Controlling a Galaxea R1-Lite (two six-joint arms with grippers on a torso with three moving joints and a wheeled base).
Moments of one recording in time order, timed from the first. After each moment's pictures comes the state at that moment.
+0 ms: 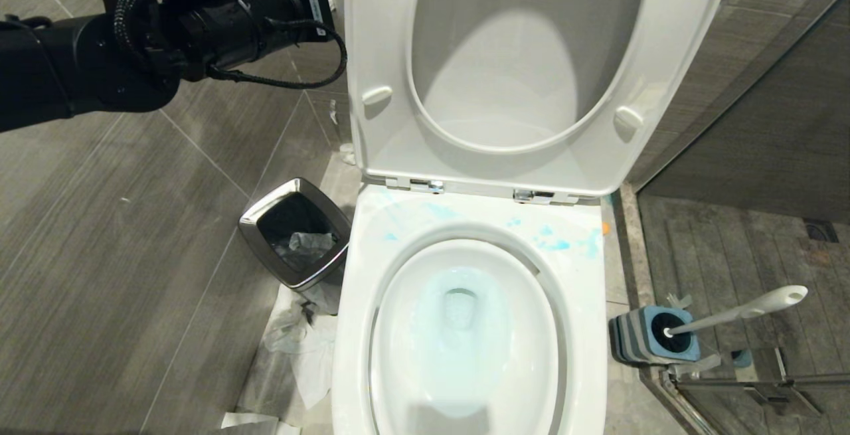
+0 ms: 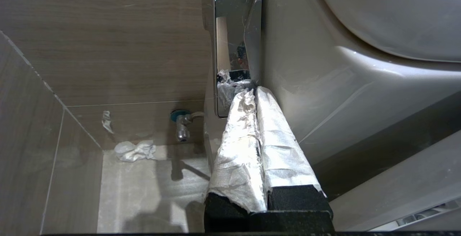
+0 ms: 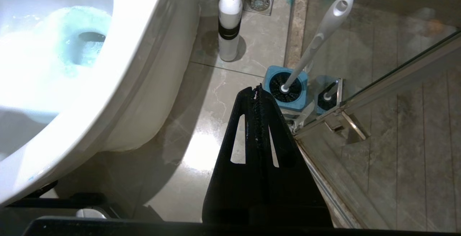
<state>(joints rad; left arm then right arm) -0.38 1.95 -1.96 -0.19 -0.09 0.00 0.00 0.00 -0.01 0.04 -0.03 -0.01</state>
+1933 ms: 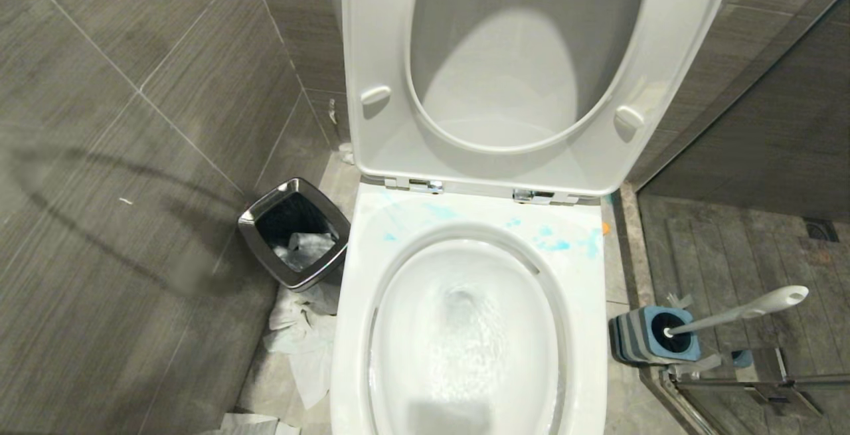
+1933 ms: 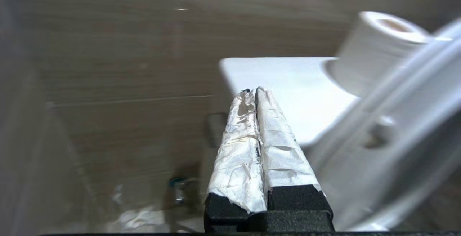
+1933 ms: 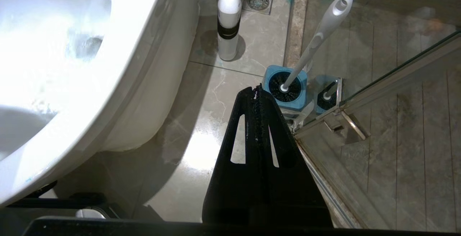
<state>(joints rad) -0.25 1.60 -1.95 -0.12 -0.33 -0.05 0.00 0.00 -0.01 0.04 -0.03 -0.01</state>
